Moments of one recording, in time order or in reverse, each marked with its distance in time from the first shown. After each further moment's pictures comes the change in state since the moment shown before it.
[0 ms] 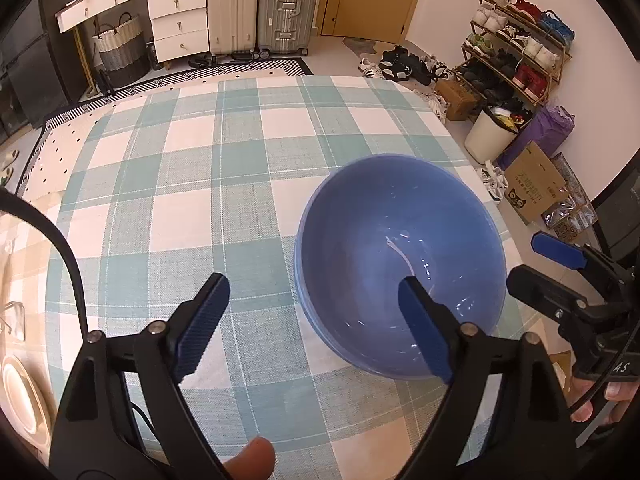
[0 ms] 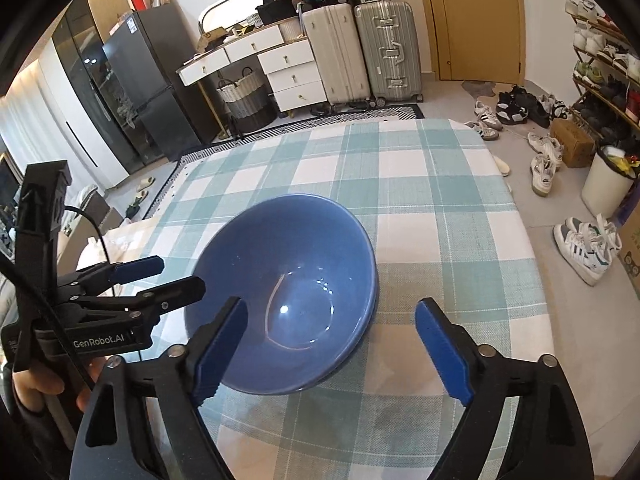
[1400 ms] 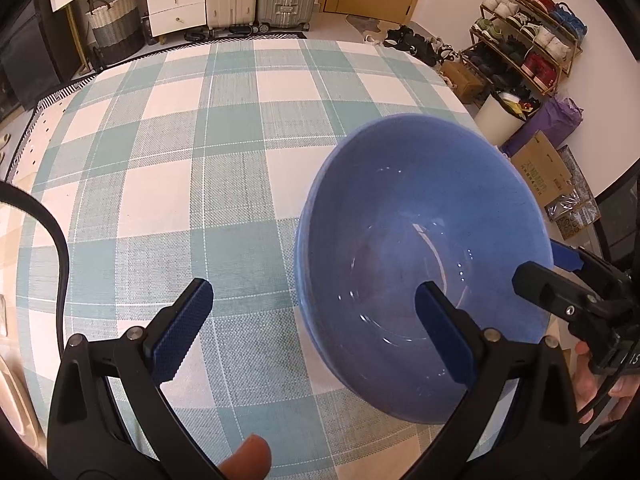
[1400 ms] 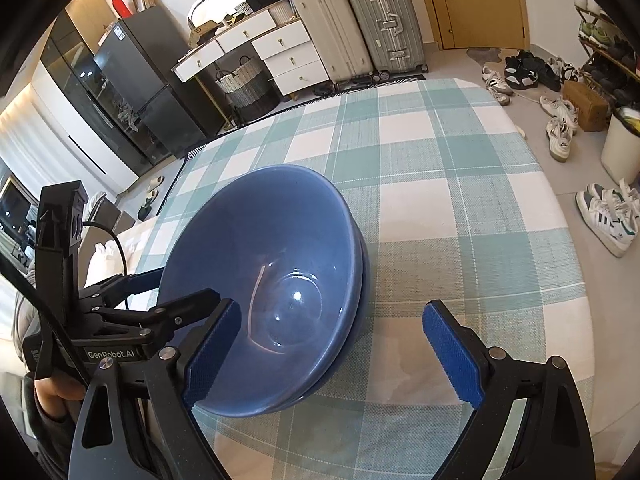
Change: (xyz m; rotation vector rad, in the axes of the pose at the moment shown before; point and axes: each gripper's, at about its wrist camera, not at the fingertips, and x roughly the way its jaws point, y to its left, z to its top) left arm 0.075 0.011 -0.001 -0.022 0.090 -0.010; right arm 0.050 -0.026 -0.005 0.081 0.083 0.082
